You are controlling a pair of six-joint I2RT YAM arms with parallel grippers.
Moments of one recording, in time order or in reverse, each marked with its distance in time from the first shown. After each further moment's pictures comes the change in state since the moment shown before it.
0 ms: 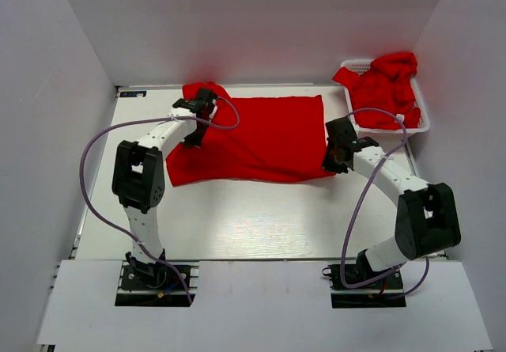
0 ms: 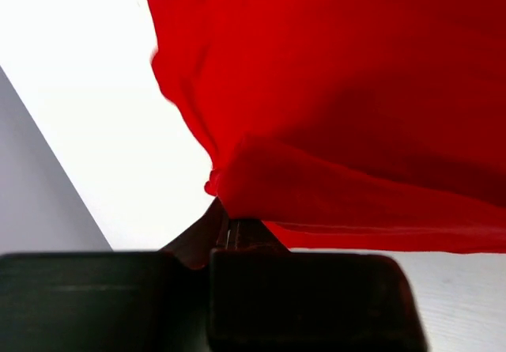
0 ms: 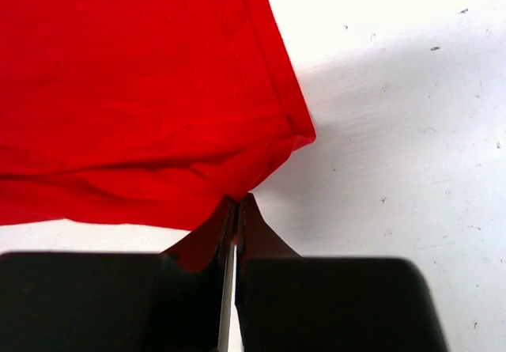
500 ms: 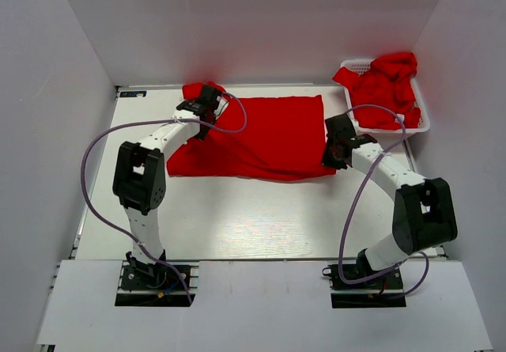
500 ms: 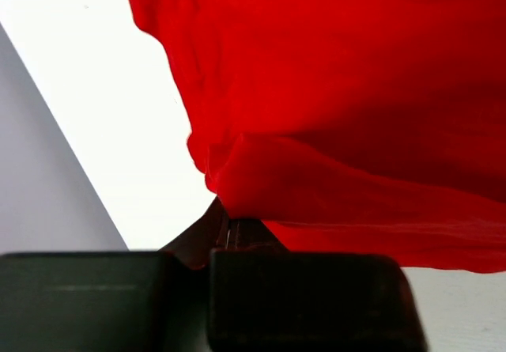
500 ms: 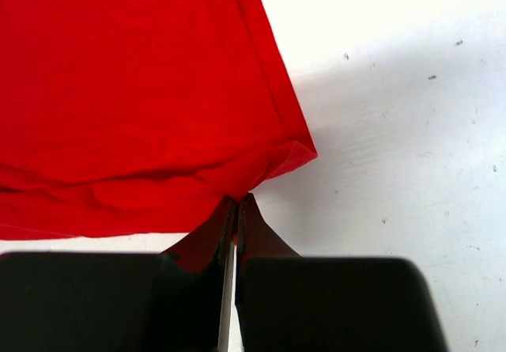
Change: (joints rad) left arm -0.028 -0.011 -0.025 0.220 -0.003 0.248; right arm -0.006 0.032 0.022 0.034 0.014 -0.010
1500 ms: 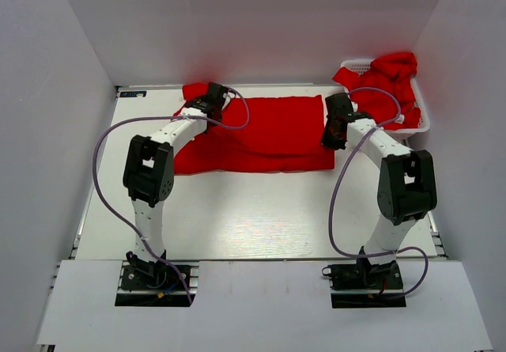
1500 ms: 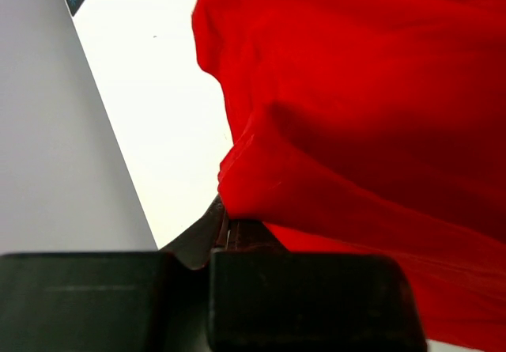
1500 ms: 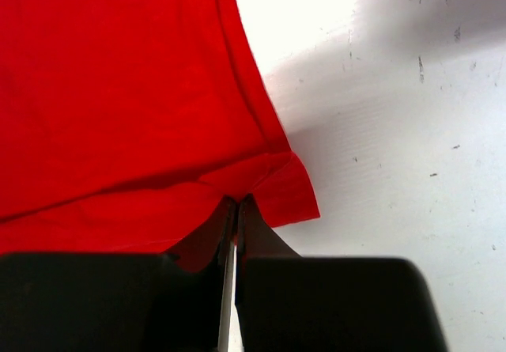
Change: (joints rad) left arm -0.016 0.113 0.086 0.111 -0.180 0.047; right arm -0.071 0.264 0.299 -0.050 -0.019 -0.018
